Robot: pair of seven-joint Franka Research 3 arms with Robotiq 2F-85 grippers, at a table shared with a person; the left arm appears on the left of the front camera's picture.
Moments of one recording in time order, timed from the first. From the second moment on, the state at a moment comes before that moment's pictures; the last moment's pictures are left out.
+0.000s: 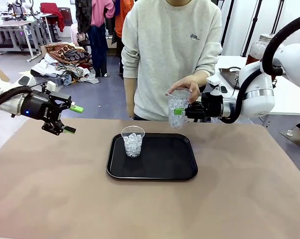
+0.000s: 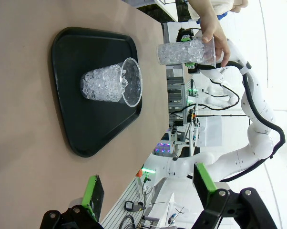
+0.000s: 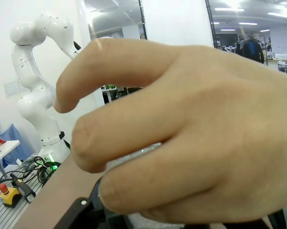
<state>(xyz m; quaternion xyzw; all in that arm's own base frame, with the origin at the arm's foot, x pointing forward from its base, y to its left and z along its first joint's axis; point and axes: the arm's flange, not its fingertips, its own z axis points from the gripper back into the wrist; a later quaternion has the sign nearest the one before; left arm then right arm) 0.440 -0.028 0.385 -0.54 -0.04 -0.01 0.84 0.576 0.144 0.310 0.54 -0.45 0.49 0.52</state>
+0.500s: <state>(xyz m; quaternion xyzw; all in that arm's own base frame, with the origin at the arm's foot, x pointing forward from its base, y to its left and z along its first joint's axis) 0.440 -0.028 0.385 -0.54 -0.04 -0.01 0.84 0.576 0.144 0.311 0.54 -0.45 0.49 0.52</state>
